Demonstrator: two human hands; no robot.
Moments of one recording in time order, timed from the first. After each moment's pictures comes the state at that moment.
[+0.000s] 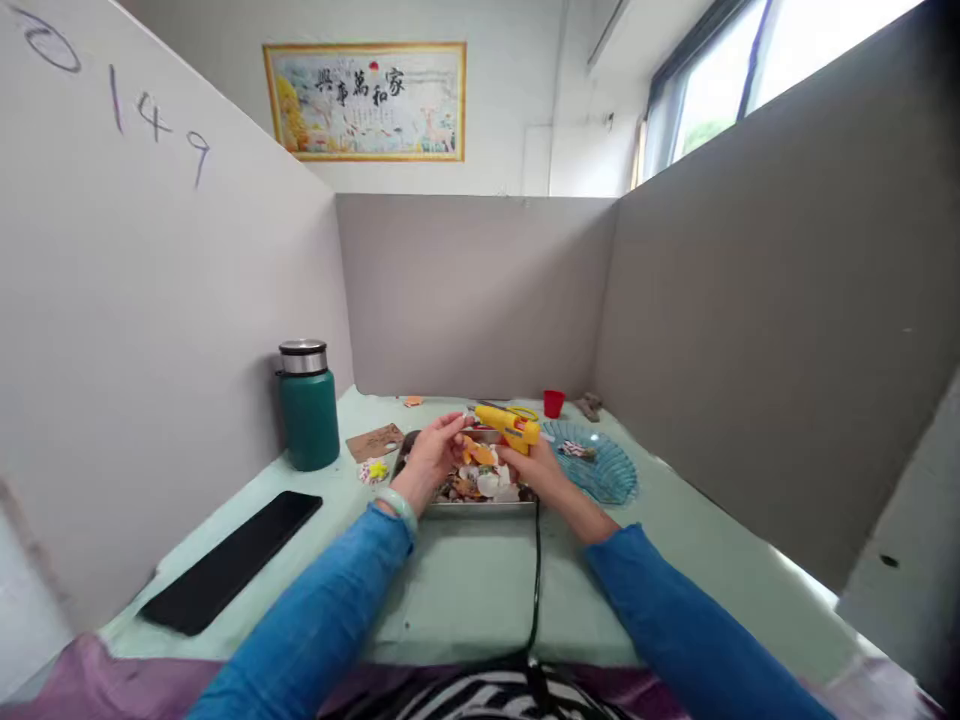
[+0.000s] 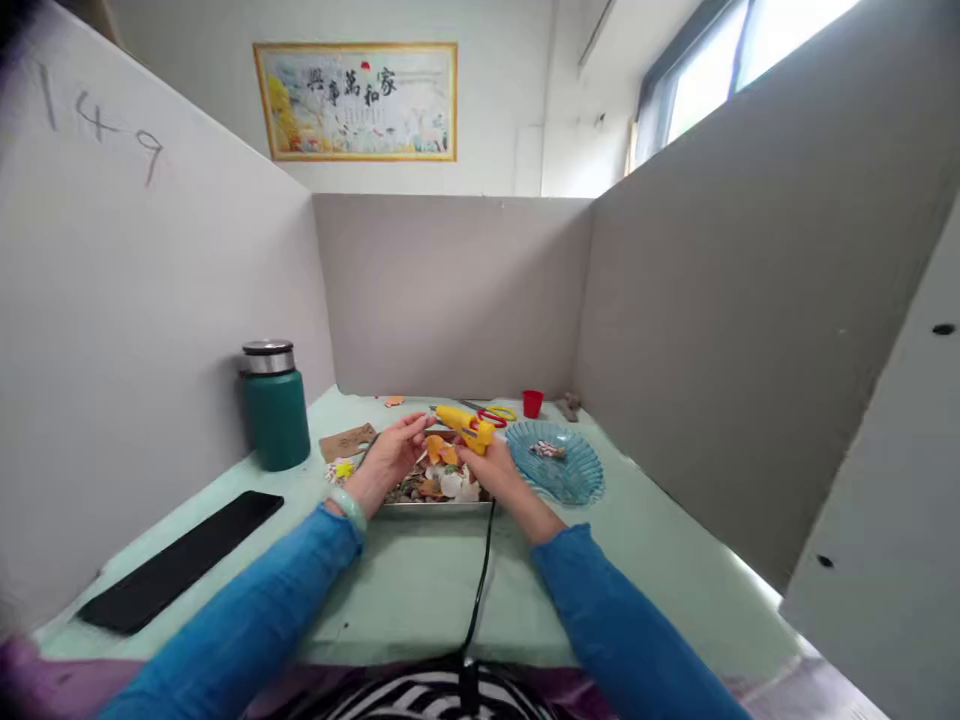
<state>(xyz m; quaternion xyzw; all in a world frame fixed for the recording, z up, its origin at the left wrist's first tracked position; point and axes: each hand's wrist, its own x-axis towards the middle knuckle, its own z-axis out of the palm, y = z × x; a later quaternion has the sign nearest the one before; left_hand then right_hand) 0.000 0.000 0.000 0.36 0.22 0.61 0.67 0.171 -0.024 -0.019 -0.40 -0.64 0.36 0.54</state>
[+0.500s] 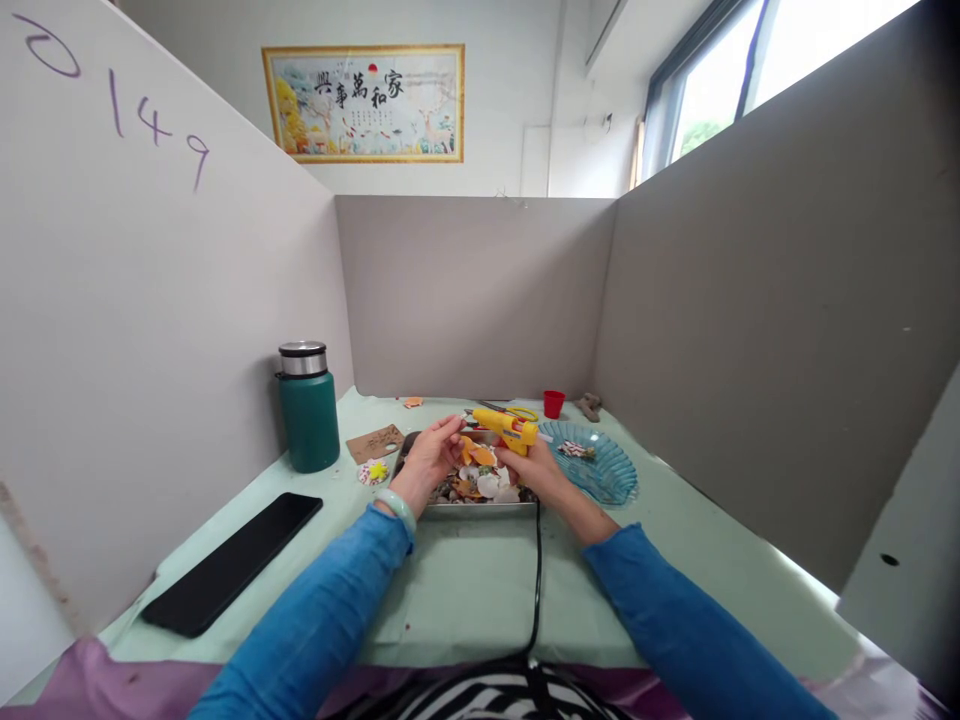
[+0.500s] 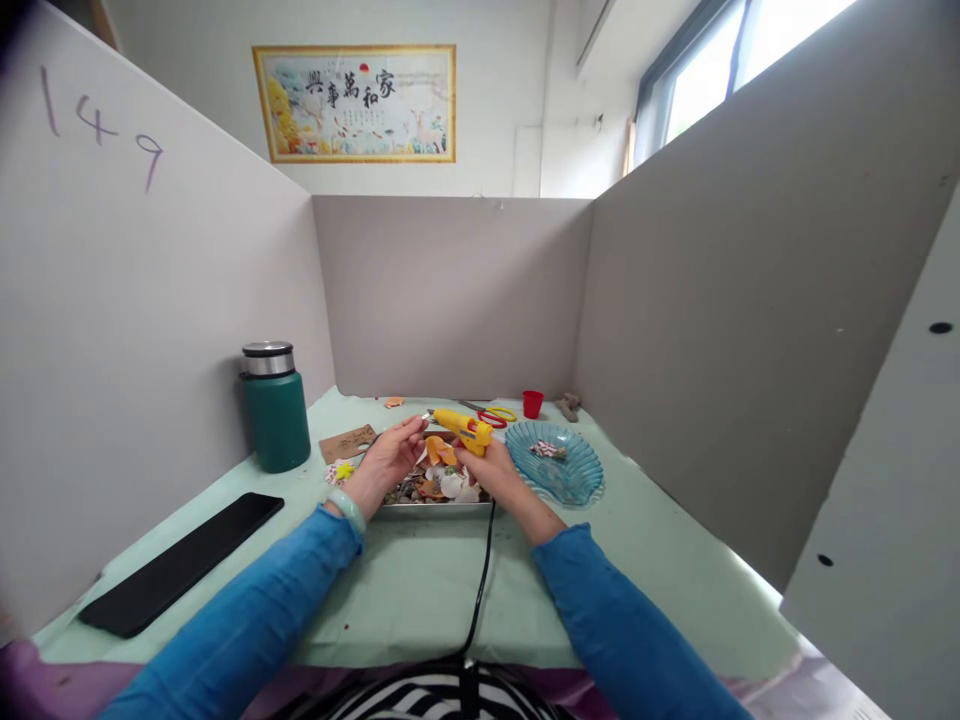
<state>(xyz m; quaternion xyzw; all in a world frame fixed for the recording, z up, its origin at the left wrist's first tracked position) -0.001 0.000 0.000 0.30 0.23 0.62 0.68 0.169 -0.023 -0.022 -0.40 -0.63 0.39 0.54</state>
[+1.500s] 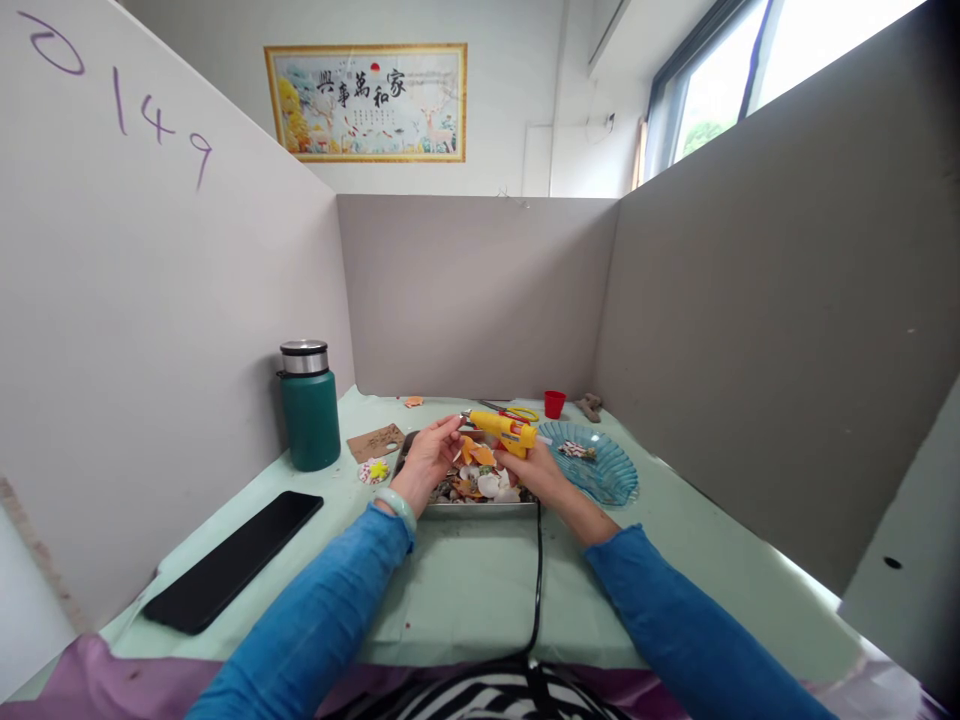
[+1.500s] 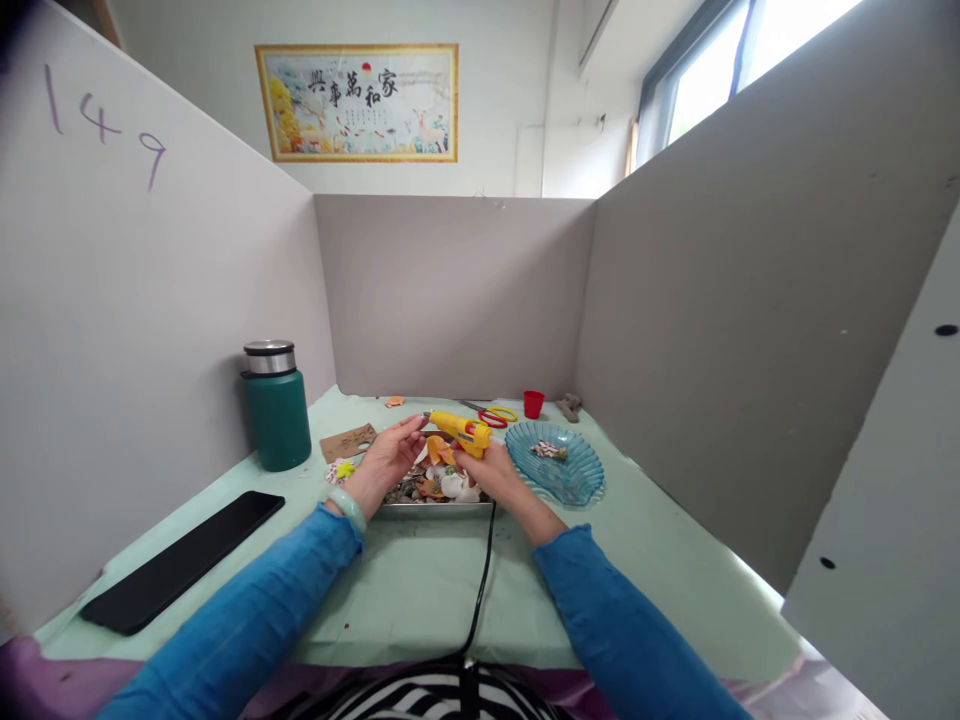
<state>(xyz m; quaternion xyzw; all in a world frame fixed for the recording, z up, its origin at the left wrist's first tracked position) -0.001 -0.001 0.003 0.28 0.26 0.64 0.66 0.171 -0.023 -0.024 -0.40 -0.66 0.37 0.52</state>
